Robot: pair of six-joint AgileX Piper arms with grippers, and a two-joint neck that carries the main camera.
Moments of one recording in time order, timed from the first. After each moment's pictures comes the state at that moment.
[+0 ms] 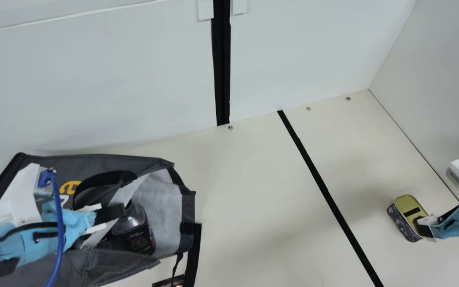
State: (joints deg) left arm -12.6 86.1 -71.2 -48.5 53.9 17.6; right arm -63.5 78.4 -62.8 16.3 59.4 -70.9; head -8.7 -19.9
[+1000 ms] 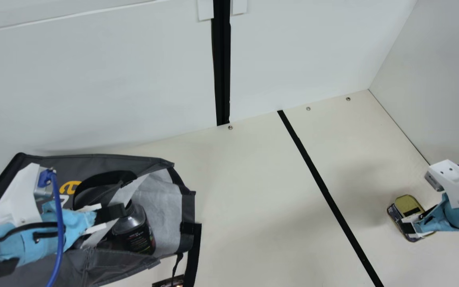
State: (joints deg) left arm -12.6 86.1 -71.2 -48.5 53.9 17.6; right arm -59.8 91.1 -61.0 15.4 50.0 -69.1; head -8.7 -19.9
